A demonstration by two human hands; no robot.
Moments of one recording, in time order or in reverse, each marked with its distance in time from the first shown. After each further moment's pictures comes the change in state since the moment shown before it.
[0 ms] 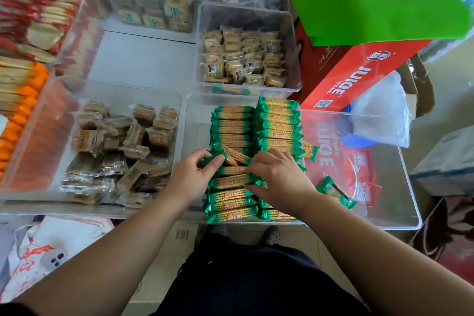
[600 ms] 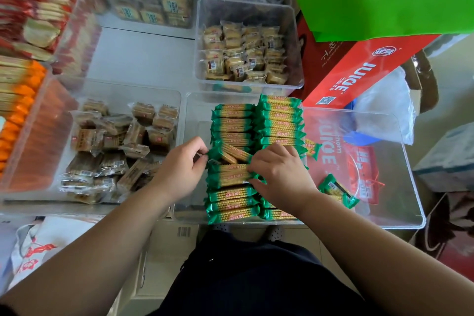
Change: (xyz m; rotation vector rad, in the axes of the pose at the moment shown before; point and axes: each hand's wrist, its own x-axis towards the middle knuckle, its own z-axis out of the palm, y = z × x) left_hand 0.011 -0.001 -0.027 0.346 -0.033 0.293; right_hand 0.003 0.002 0.006 -0.086 0.108 -0.021
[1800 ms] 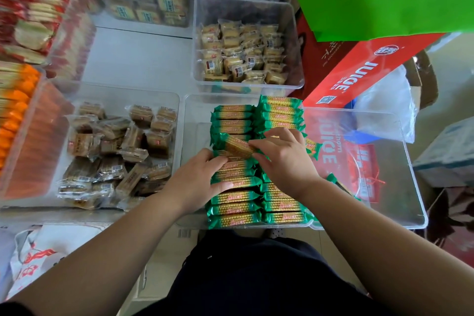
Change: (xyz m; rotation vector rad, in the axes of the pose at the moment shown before) left_hand 0.006 0.005 0.016 0.312 -0.329 0.058; right_hand 0.026 0.016 -0.003 0.026 0.180 0.102
